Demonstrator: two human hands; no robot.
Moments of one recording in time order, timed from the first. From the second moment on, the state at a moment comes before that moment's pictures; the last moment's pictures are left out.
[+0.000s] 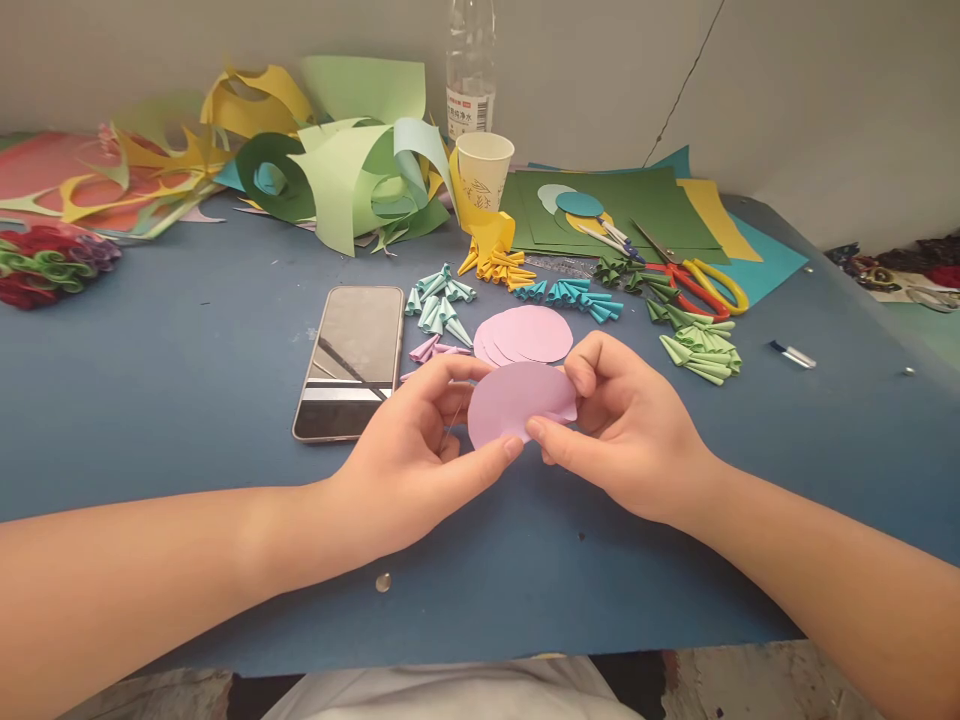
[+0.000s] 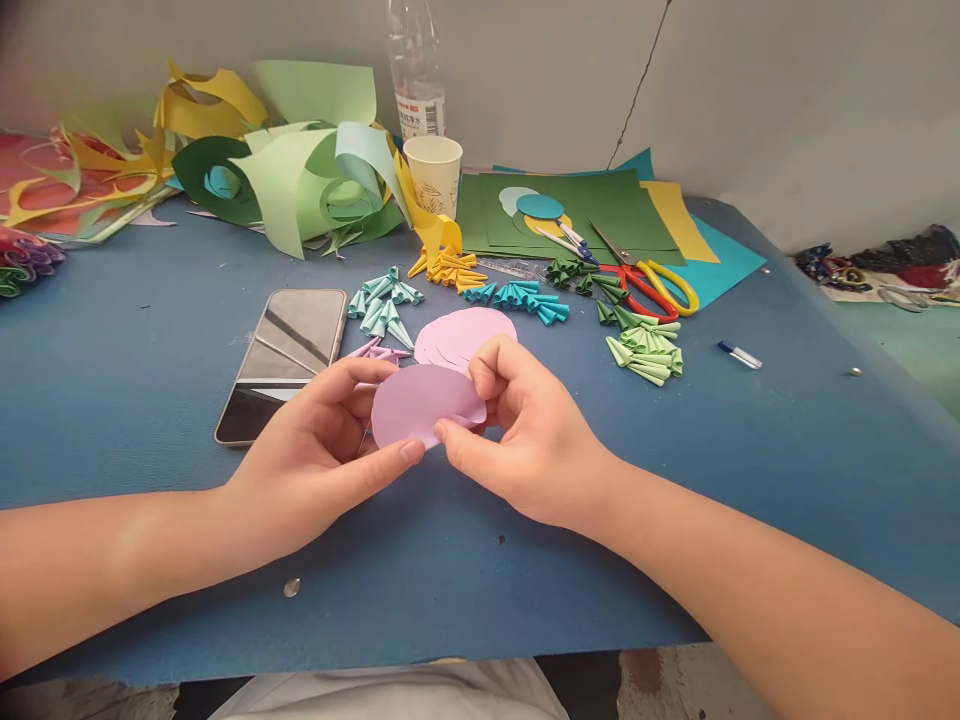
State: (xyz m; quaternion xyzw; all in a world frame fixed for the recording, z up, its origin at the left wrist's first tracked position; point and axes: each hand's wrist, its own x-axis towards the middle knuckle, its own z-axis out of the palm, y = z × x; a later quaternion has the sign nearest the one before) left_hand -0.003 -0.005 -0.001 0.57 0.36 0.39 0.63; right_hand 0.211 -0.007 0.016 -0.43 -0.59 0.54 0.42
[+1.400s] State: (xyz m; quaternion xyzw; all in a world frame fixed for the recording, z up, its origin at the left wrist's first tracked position) left_hand 0.002 -0.004 0.007 0.56 0.43 0.38 0.60; right_hand 0.220 0.004 0.026 -0.47 -0.68 0.38 0.41
